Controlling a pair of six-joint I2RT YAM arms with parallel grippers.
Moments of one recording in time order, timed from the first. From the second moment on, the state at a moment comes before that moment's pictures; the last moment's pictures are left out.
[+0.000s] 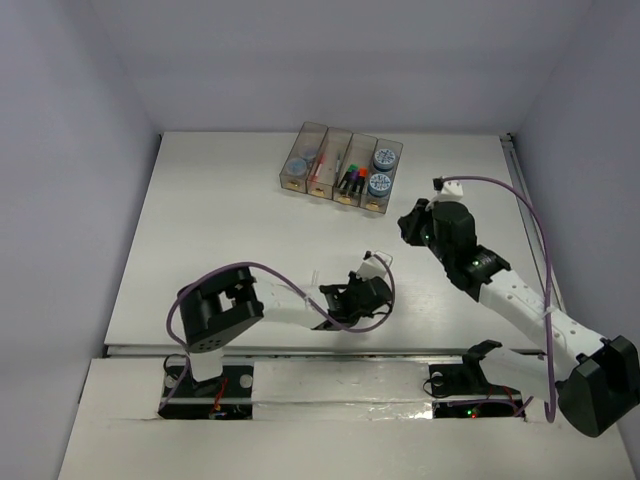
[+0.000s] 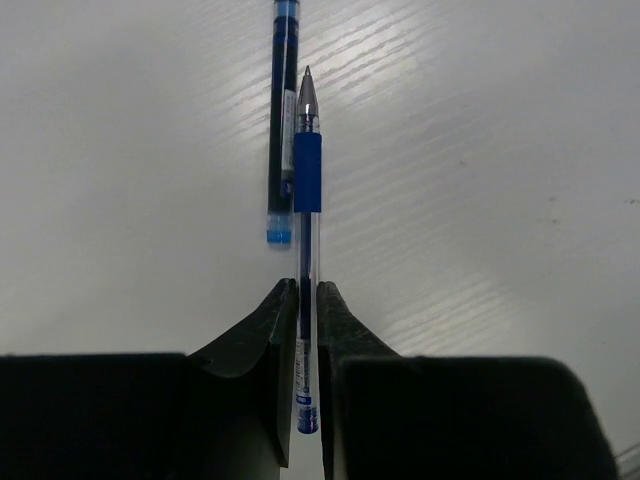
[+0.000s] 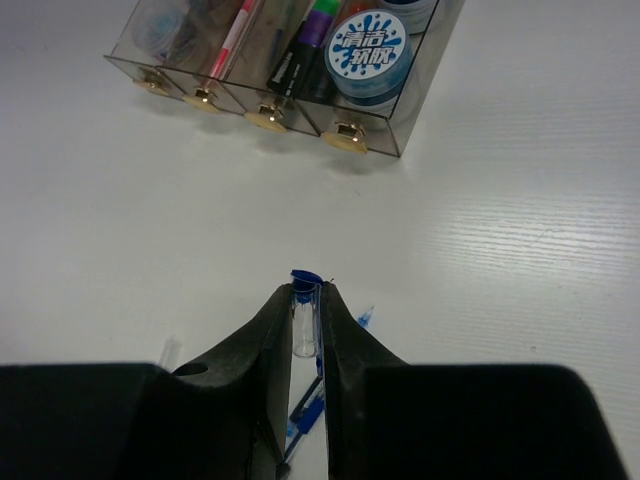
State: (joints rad) left arm -1.25 1.82 0.95 0.04 -0.51 -0.58; right arm 0.50 1.05 0.75 -0.07 0.22 0.46
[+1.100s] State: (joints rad) left arm -1.23 1.21 0.68 0.37 -0.65 -0.46; right arm 0.50 1.10 0.70 0.38 0.00 0.90
